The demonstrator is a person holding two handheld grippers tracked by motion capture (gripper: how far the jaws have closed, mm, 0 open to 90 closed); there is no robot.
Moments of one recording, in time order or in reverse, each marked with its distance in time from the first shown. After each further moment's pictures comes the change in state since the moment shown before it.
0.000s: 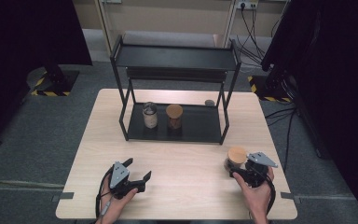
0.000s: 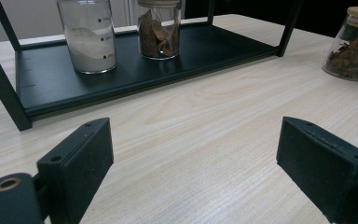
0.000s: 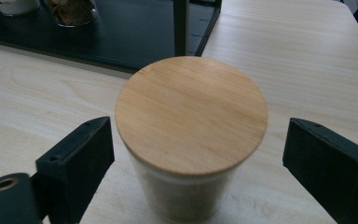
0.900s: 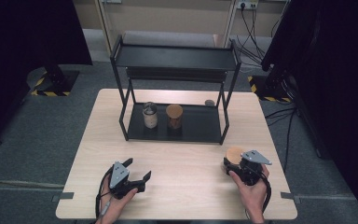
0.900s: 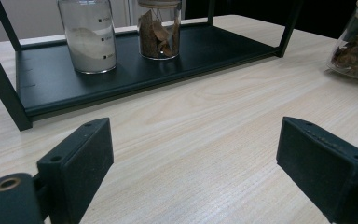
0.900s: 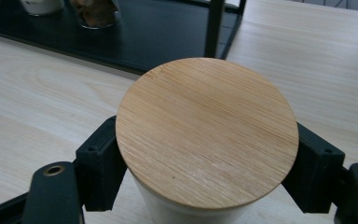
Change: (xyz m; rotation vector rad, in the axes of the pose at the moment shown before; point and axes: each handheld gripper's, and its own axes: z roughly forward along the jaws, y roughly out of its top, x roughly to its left) left arm 0.000 0.000 0.000 -0.002 0.000 -0.002; right arm 0.016 0.006 0.000 -0.013 0.057 -0.042
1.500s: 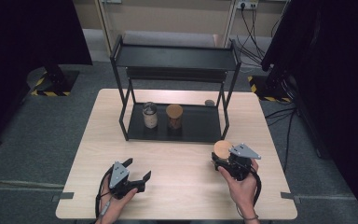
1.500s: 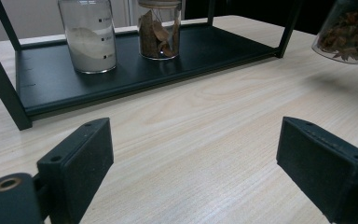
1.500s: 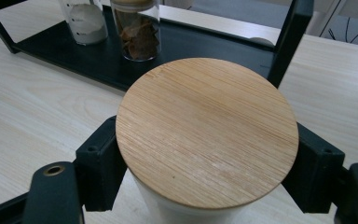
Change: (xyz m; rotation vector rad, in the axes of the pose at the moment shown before) left arm 0.000 0.000 0.000 -0.001 -0.002 -0.005; right arm 0.031 0.032 0.006 -0.047 0.061 -0.048
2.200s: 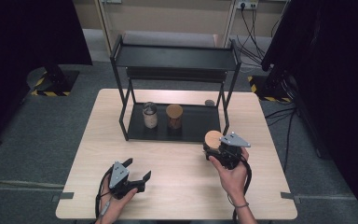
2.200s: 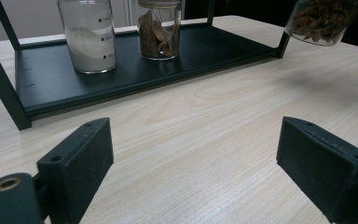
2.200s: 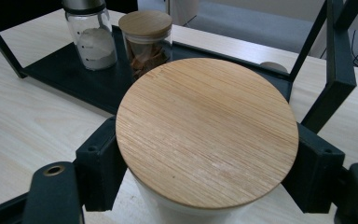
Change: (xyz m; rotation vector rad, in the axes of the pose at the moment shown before) left arm 0.000 0.000 0.000 0.000 -0.001 0.000; right arm 0.012 0.031 0.023 -0.022 0.013 -0.010
